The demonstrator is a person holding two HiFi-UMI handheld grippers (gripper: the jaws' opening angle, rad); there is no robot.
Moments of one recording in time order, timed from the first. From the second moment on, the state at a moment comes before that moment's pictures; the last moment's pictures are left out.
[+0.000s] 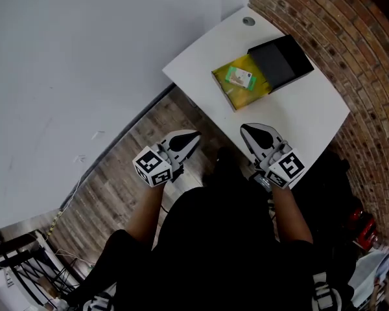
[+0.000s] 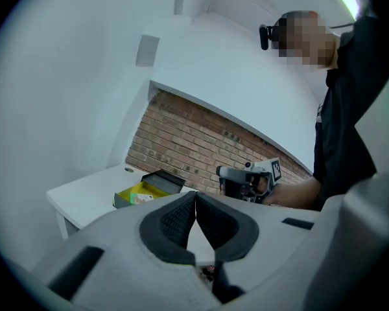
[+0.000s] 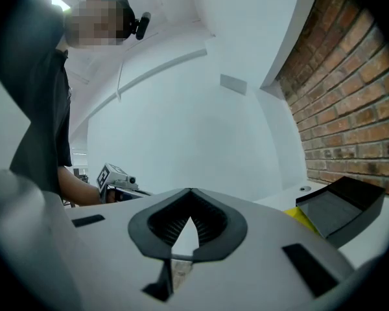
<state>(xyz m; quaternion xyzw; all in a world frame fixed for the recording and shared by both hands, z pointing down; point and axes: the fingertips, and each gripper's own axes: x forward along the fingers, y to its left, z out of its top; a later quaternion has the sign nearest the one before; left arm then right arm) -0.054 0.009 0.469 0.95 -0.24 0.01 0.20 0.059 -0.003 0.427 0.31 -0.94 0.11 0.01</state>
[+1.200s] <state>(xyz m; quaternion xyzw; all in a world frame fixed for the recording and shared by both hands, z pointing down) -0.001 -0.166 0.481 0.96 -0.14 0.05 0.22 0.139 -0.124 0.452 0.42 -0.90 0.14 0.03</state>
